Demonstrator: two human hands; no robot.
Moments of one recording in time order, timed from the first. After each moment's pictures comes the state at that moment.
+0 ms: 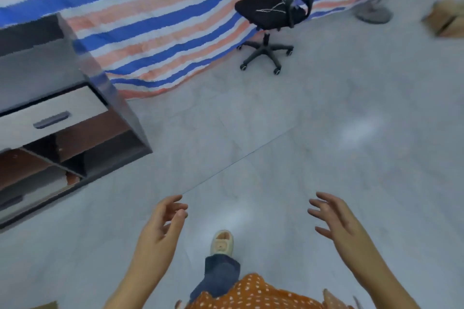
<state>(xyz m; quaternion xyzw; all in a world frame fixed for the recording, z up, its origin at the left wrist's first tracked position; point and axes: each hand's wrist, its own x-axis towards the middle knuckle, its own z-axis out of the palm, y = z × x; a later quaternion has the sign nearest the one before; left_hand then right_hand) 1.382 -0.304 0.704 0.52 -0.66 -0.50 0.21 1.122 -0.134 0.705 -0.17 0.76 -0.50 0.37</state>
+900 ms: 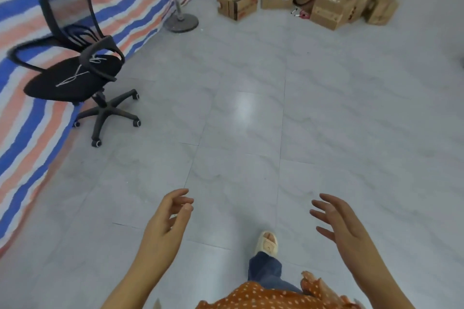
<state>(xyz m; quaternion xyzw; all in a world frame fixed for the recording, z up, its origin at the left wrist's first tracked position) 0.977 -0.396 0.711 0.17 -0.81 -0.56 0.01 0.944 -0.096 0.703 0.16 0.78 -0.60 0.11</state>
